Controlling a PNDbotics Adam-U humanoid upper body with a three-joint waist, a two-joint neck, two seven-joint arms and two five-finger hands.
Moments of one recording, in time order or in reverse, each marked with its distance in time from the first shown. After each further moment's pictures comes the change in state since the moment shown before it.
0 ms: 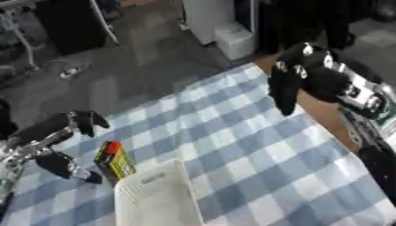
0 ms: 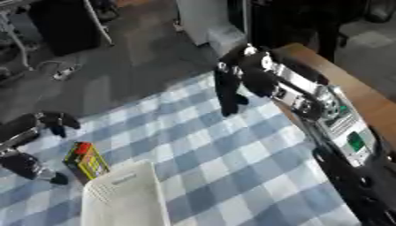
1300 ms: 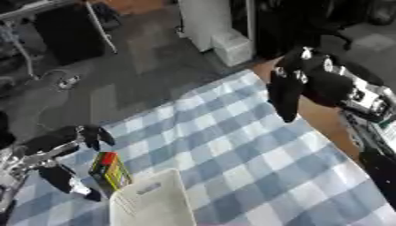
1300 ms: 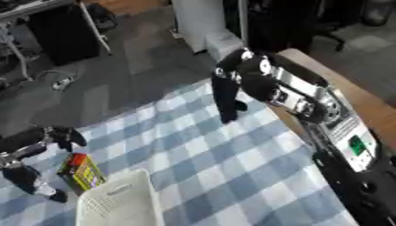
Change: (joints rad) left arm -0.011 0.001 -0.013 0.040 -0.023 -0.052 -0.095; right arm -0.035 0.001 0.006 0.000 -0.034 0.038 0.038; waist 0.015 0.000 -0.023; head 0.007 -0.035
